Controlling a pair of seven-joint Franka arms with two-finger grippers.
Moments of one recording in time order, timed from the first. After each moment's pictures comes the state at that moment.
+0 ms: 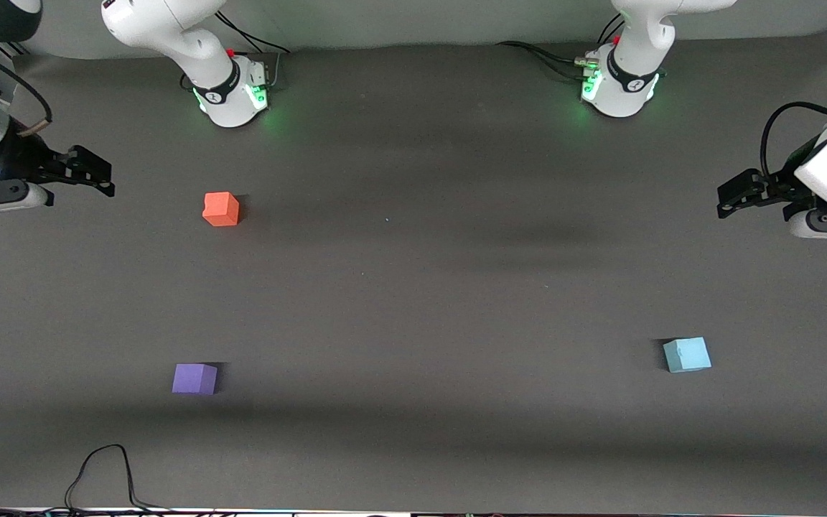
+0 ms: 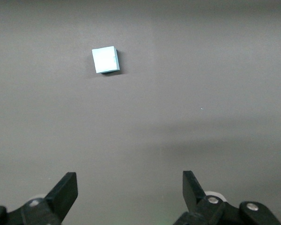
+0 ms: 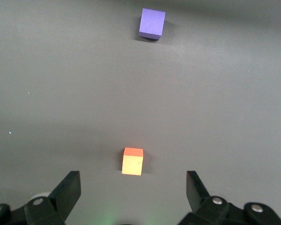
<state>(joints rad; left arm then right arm) -0.01 0.00 -0.05 -1.64 -0.01 1.62 0.00 0.46 -0.12 -0.37 -1.75 -0.08 1.61 -0.04</state>
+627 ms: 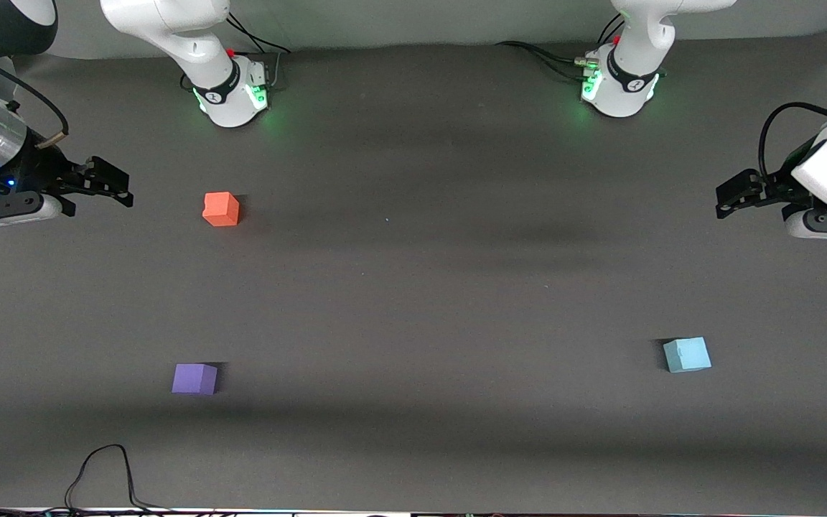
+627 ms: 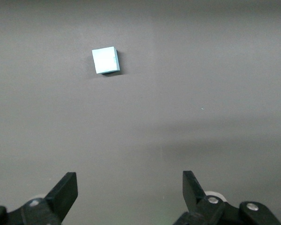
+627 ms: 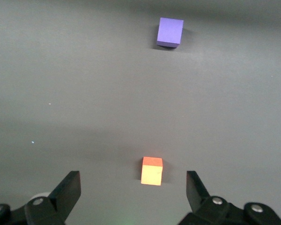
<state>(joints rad) -0.01 0.00 -0.05 -1.64 -0.01 1.63 0.00 0.09 -0.09 -0.02 -1.75 0.05 1.64 -0.04</state>
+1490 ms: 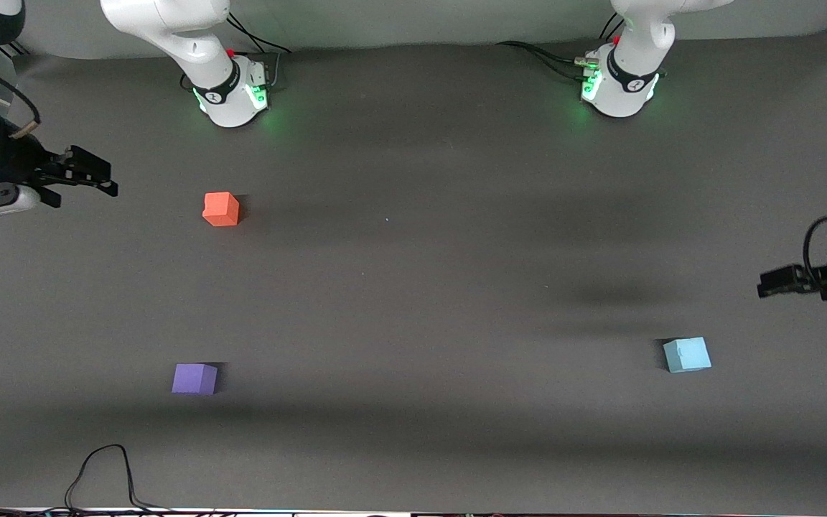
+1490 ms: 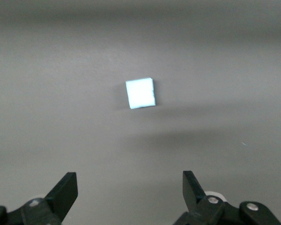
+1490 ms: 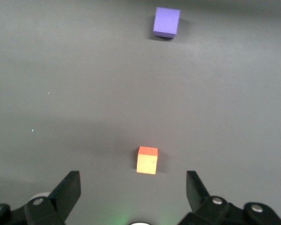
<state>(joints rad) 0.11 0.38 -0.01 -1.38 0.00 1.72 0.15 0.07 -0.09 -0.06 -1.71 0.05 1.57 -0.09</state>
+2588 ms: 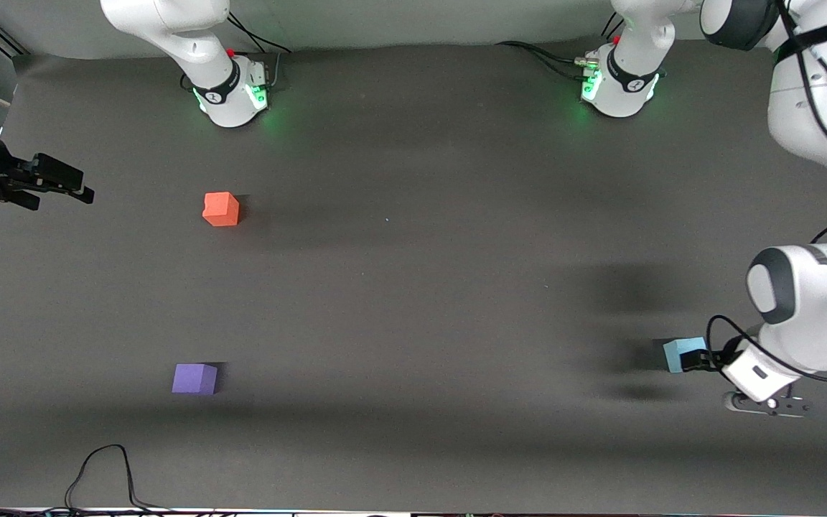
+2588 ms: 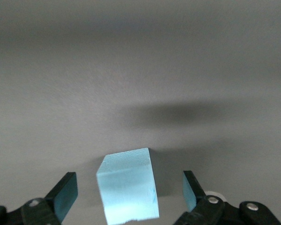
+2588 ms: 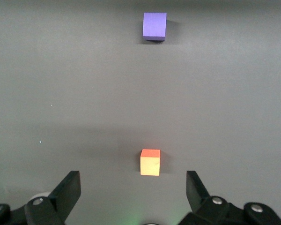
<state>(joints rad) 0.07 0.72 -0.03 -1.47 0.00 2.24 0.14 0.07 -0.05 -0.12 -1.66 0.09 1.55 -0.07</state>
